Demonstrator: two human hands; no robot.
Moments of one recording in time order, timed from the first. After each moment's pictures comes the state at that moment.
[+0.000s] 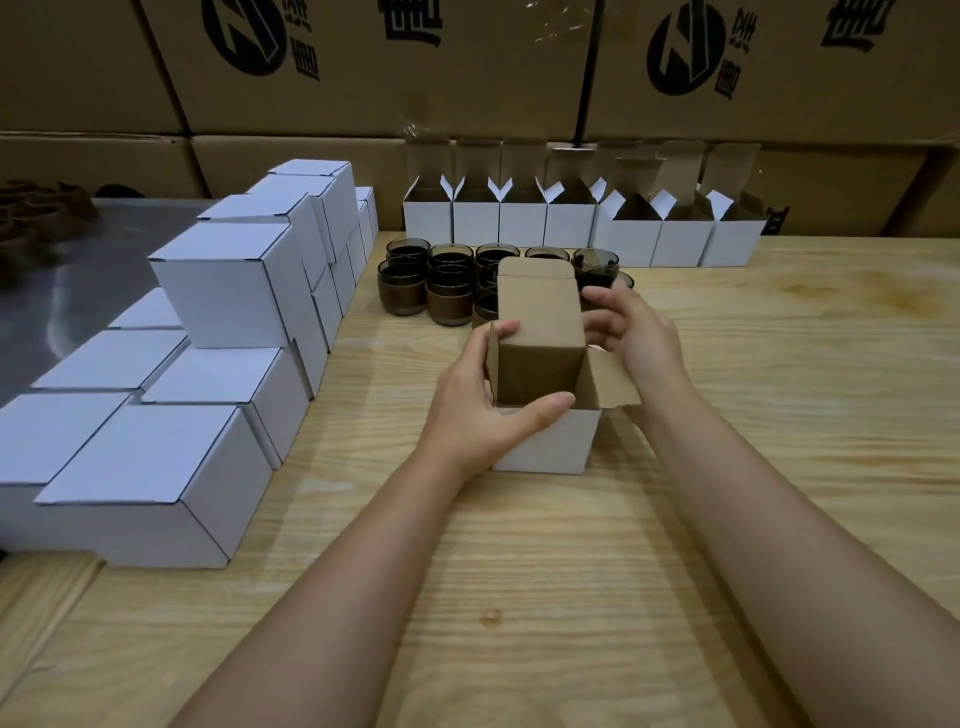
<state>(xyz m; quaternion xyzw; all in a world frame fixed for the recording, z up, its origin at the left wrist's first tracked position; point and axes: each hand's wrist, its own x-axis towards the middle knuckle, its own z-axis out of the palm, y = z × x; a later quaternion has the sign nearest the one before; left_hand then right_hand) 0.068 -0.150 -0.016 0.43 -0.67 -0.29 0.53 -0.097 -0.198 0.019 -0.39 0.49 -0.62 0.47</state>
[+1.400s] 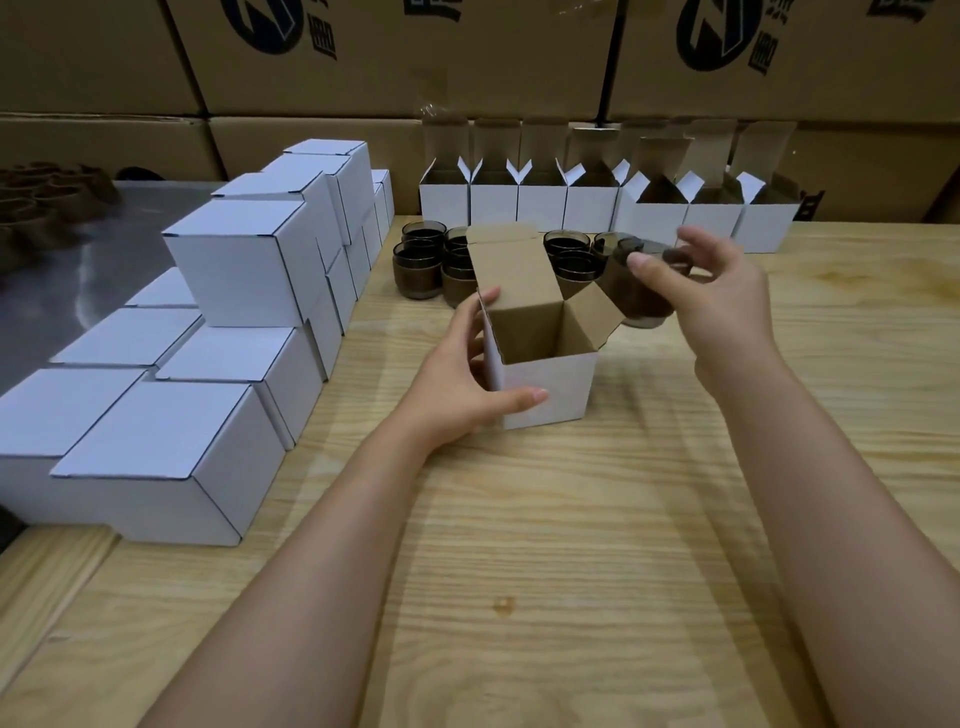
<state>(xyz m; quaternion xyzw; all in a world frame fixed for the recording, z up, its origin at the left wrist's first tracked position) 0.103 -0.174 -0.025 0.43 -0.68 -0.39 0.44 -0.122 -0.191 0.040 -0.51 0.54 -0.61 0.28</state>
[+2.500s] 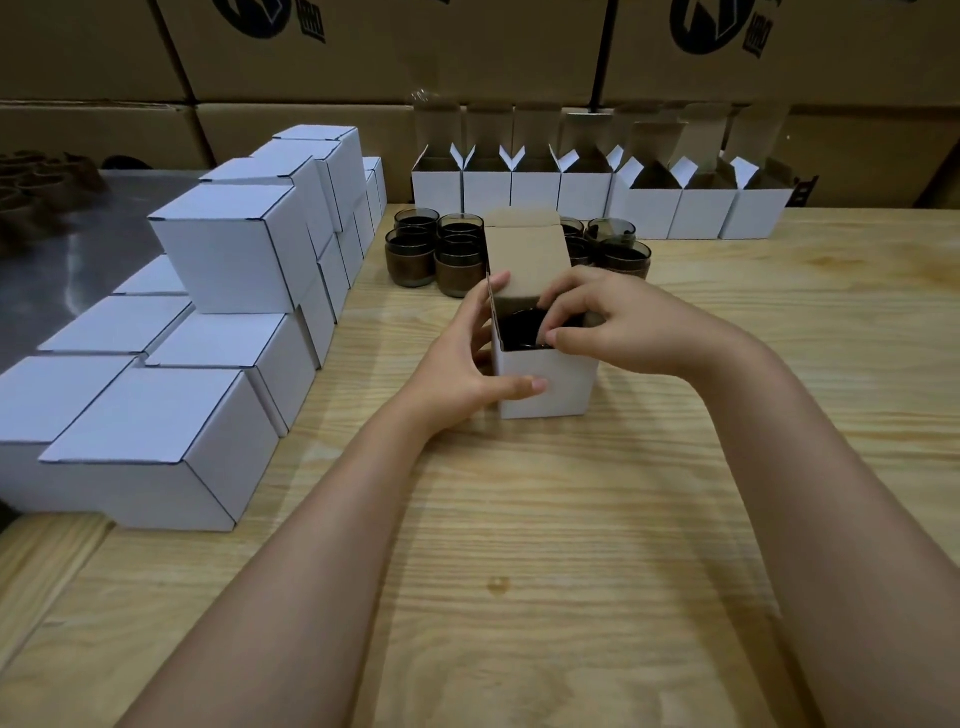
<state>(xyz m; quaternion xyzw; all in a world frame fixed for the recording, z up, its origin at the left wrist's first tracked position) 0.094 -0.173 -0.021 0.40 -0.68 -0.44 0.44 -0.089 -0.168 0.058 -0.83 0.48 -0.17 0.22</state>
